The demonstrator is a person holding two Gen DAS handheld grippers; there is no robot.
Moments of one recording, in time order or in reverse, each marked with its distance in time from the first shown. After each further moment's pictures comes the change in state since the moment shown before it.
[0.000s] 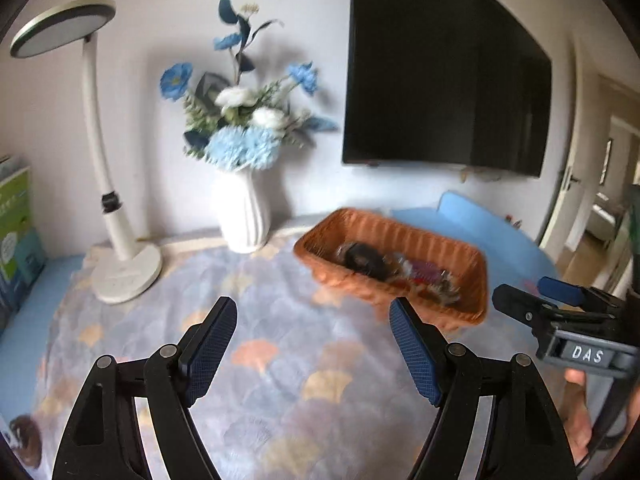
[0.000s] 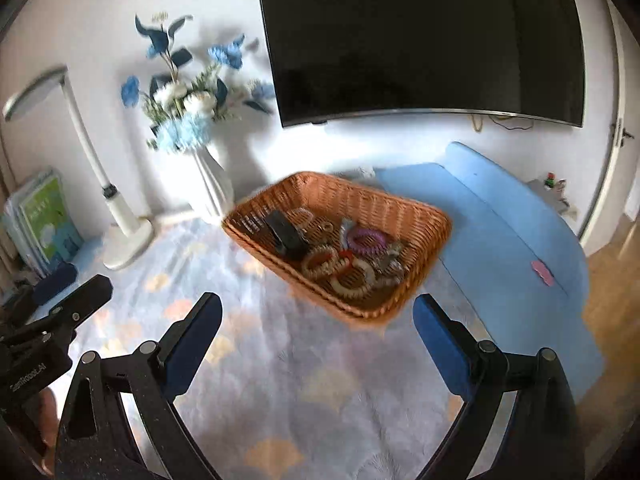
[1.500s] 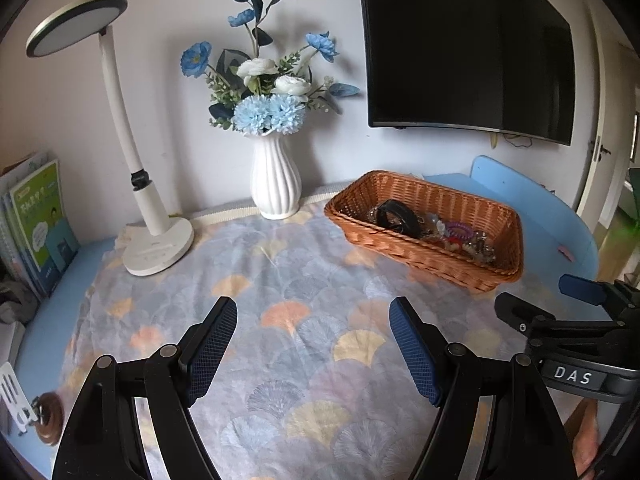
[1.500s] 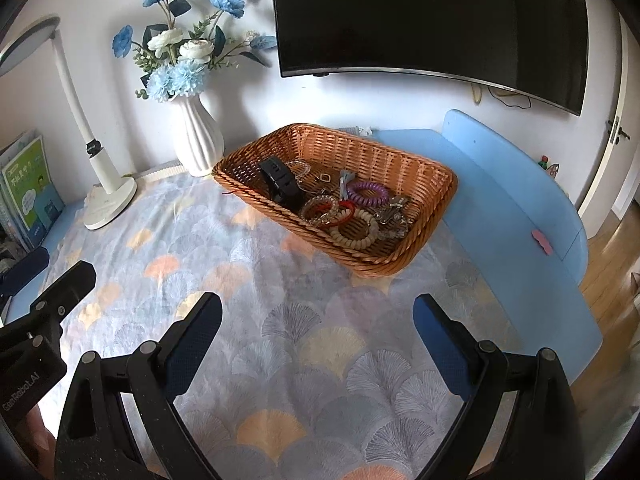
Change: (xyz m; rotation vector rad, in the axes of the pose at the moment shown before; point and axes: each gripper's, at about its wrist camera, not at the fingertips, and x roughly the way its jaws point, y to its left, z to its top) left arm -0.006 -0.004 -0.026 0.038 0.063 0.122; right arm 0.016 0.016 -0.027 -0.031 0.108 -0.037
